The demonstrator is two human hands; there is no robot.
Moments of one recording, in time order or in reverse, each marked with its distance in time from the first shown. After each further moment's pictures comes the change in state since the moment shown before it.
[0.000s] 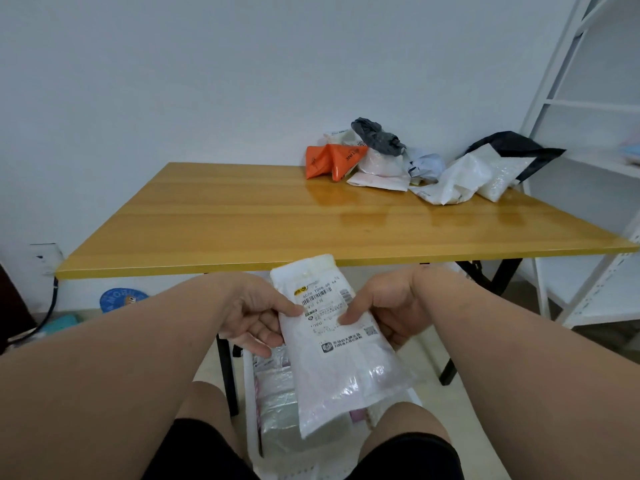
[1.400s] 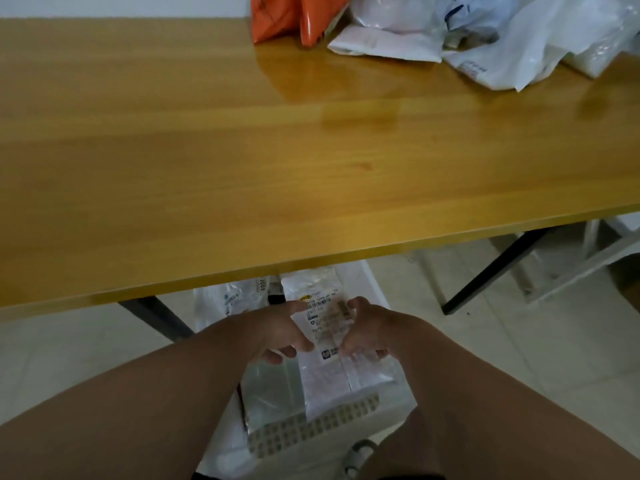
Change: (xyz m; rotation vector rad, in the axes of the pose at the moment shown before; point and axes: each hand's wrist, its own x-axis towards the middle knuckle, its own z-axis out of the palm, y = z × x) left_hand 0.265 0.021 0.052 0.137 -0.039 -0.097; right_hand 0.234 0.084 -0.088 -0.223 0.252 0.183
